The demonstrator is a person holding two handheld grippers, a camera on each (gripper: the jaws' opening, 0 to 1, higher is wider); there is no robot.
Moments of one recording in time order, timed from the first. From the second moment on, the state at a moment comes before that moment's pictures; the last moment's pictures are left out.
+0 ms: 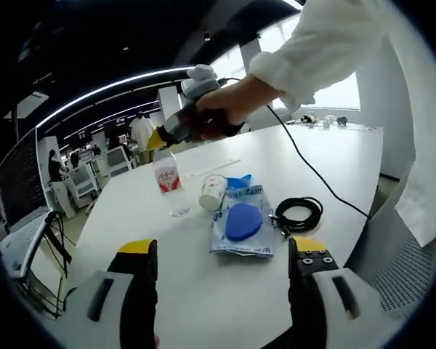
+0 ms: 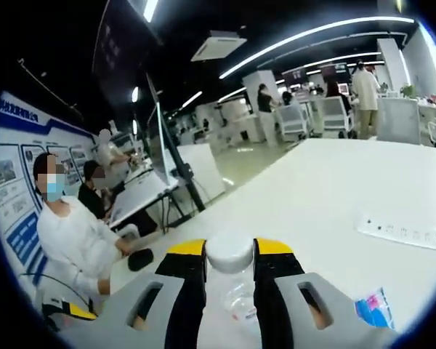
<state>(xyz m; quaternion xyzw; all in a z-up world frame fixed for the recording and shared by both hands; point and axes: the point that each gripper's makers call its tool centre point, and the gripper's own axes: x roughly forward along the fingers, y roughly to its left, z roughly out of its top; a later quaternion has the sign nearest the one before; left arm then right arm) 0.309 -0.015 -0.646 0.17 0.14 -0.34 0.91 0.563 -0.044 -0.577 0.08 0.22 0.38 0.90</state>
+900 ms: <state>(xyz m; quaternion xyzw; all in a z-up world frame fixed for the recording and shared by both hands) 0.308 -0.012 -0.650 0.18 0.16 -0.34 0.91 0.589 -0.045 -0.599 0.05 0.21 0.39 0.90</state>
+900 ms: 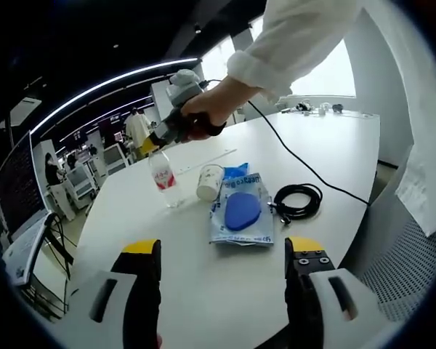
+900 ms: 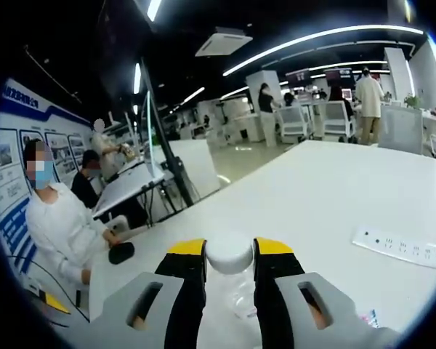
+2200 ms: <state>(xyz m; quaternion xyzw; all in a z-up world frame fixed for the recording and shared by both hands) 0.310 -0.011 -0.657 0.18 0.17 -0.34 0.91 0.599 -0.051 -0.603 0.06 0.22 0.38 0.90</state>
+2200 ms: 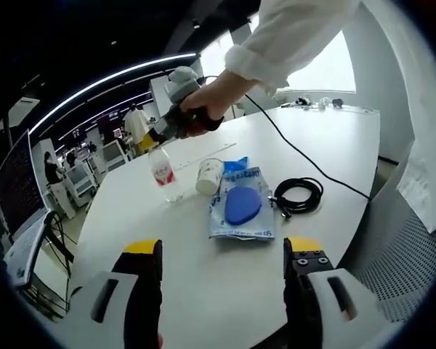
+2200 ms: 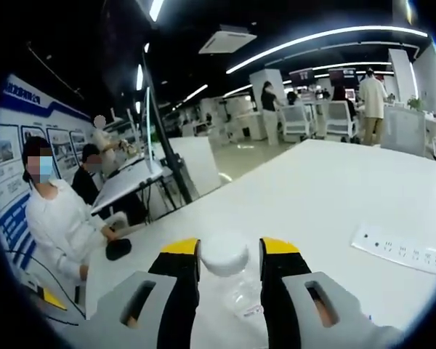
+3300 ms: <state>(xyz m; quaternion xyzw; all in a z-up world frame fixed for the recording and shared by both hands) 0.313 -0.004 -0.655 0.17 0.17 -0.32 0.92 0.517 -0.138 -0.545 0.08 0.20 0.33 0.92</state>
